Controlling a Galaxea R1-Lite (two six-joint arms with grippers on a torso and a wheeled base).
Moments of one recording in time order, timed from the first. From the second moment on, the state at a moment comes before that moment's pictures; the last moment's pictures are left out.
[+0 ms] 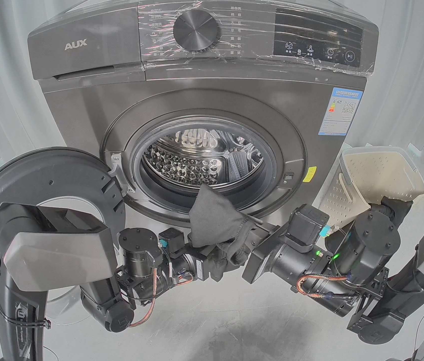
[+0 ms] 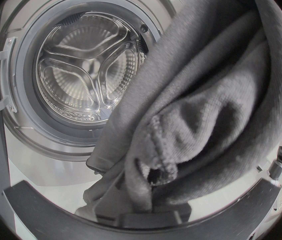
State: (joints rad) left arm -0.60 2.31 -0.62 -1.55 -0.11 -0.14; right arm 0.88 1.93 -0.53 -1.54 -0.09 0.14
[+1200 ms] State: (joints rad) left arm -0.60 1.96 -0.41 -1.55 -0.06 -0.18; right arm 0.83 1.98 -0.10 -1.53 -0.09 0.13
